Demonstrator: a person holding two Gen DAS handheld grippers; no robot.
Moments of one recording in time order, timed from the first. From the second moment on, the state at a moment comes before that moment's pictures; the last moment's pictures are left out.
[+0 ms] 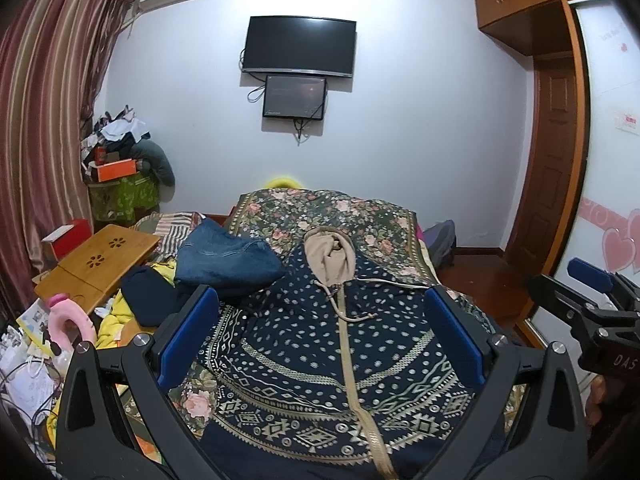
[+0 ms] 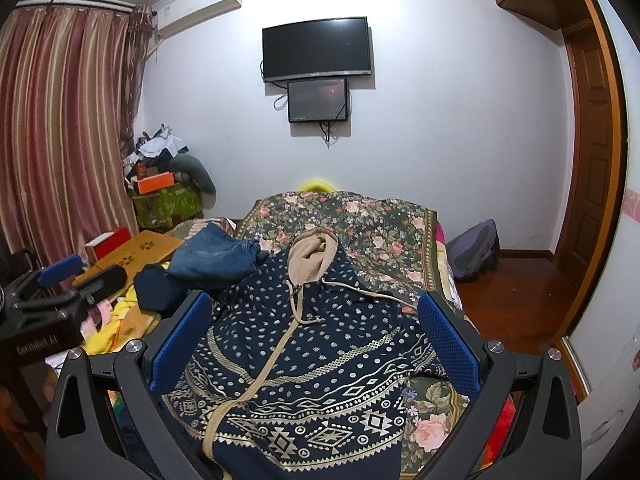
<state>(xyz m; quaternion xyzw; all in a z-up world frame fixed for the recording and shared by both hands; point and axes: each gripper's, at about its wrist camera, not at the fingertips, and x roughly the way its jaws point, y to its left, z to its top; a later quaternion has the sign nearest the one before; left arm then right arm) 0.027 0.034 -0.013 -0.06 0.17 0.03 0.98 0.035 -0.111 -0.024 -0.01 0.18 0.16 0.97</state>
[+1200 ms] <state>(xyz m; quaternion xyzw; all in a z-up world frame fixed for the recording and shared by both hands) 0.233 0.398 -0.239 -0.31 0.40 0.24 0.83 0.234 -0.082 -0.114 -0.03 0.35 0.13 0.93</state>
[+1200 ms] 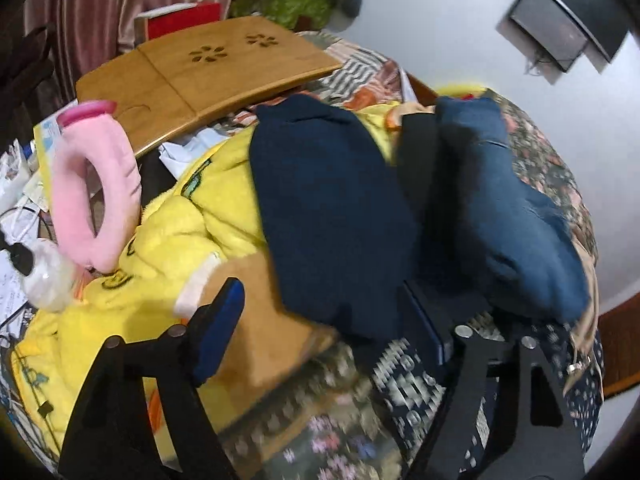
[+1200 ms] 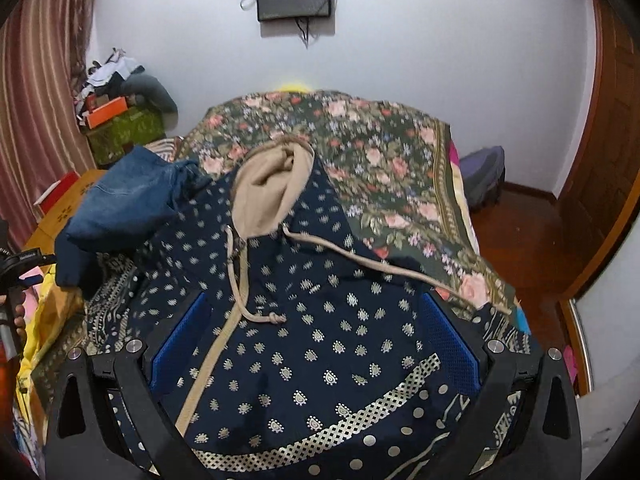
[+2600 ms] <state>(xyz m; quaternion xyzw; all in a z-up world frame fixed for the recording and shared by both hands) 0.244 0.127 -0.038 -0.12 0.25 -0.02 0.96 0.177 -0.101 -0.083 -0.06 0.30 0.14 0.94</state>
